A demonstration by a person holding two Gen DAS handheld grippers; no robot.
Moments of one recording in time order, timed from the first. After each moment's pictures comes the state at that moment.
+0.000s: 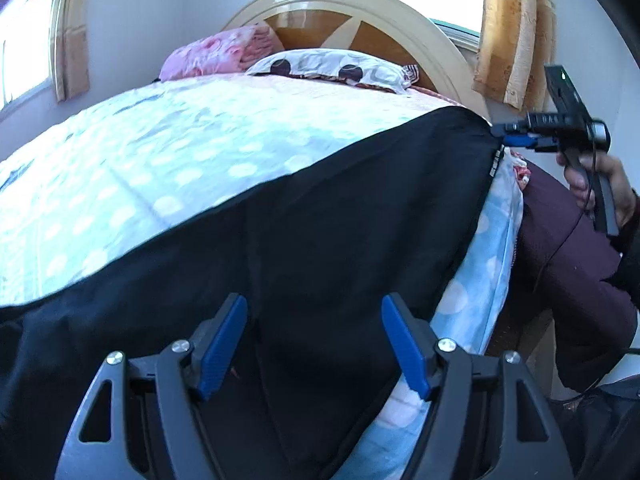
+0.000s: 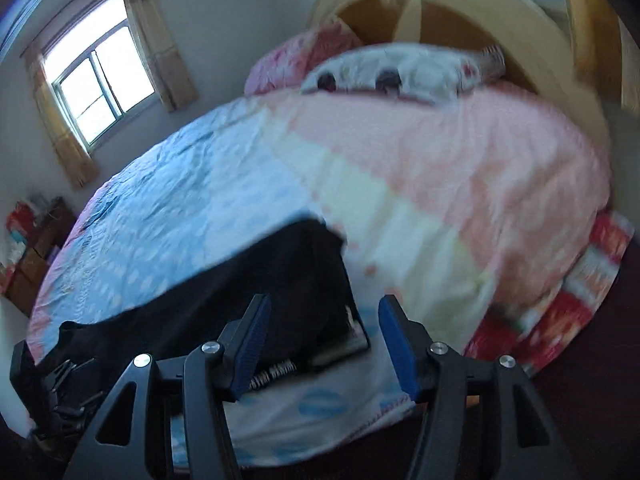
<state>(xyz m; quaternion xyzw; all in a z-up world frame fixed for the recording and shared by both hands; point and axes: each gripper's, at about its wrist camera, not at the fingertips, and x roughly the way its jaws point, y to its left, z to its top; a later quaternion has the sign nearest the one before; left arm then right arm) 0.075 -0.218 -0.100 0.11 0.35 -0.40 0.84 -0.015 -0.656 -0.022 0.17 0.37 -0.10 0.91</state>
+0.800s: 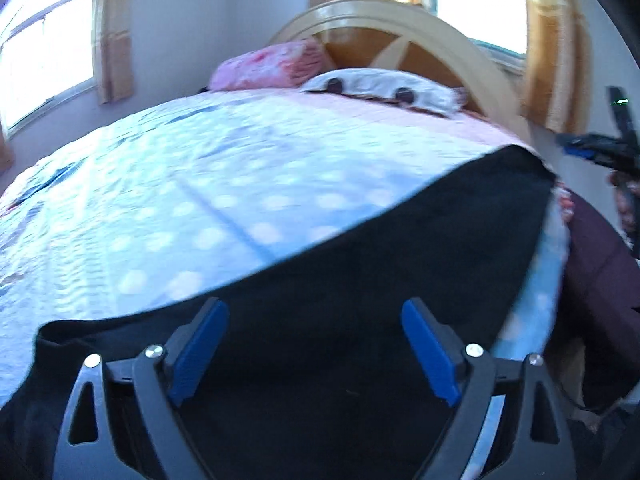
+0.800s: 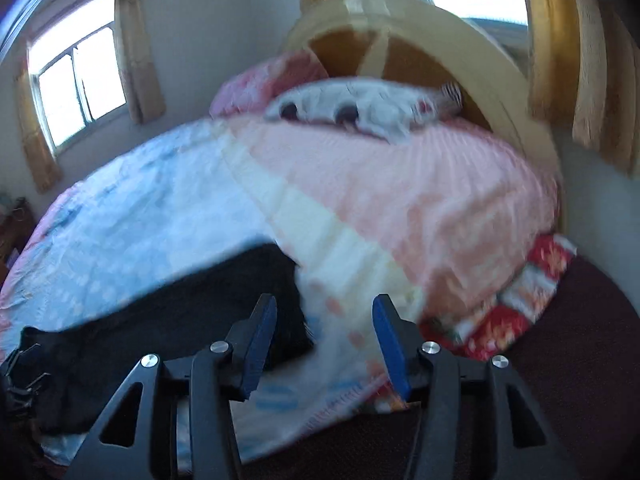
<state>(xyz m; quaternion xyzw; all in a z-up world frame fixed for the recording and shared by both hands) 0.119 -0.178 -0.079 0.10 0.33 -0.31 0.88 -0.037 -0.630 0.019 0.11 0.30 -0.16 0.93</state>
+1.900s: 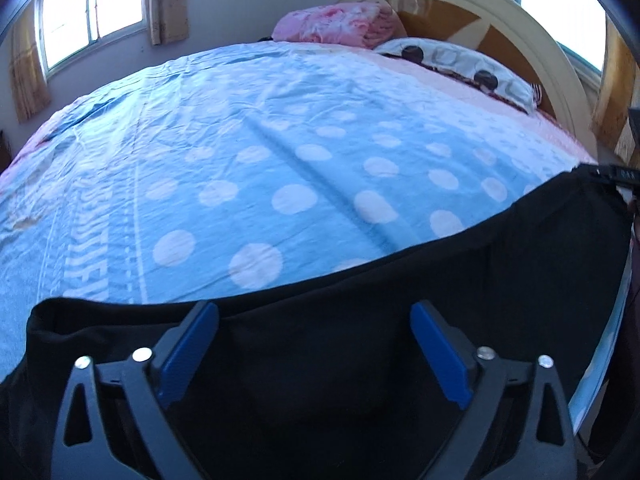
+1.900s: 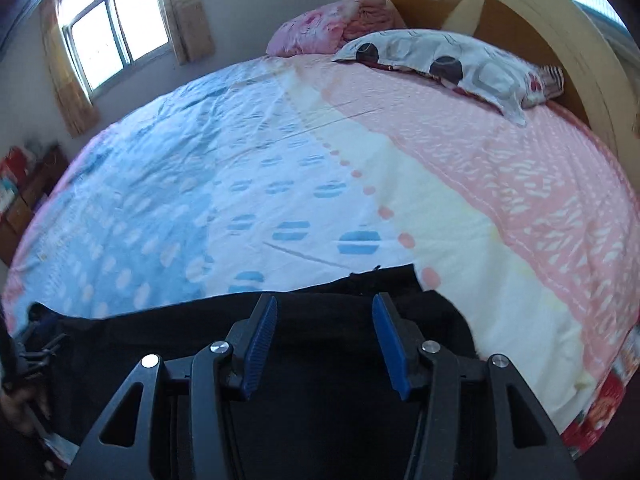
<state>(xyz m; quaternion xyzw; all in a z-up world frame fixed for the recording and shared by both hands) 0.180 -0.168 -0.119 0.08 0.41 -0.22 0.88 0.099 -0.615 -0.040 0.08 0.42 -0.09 0.90</state>
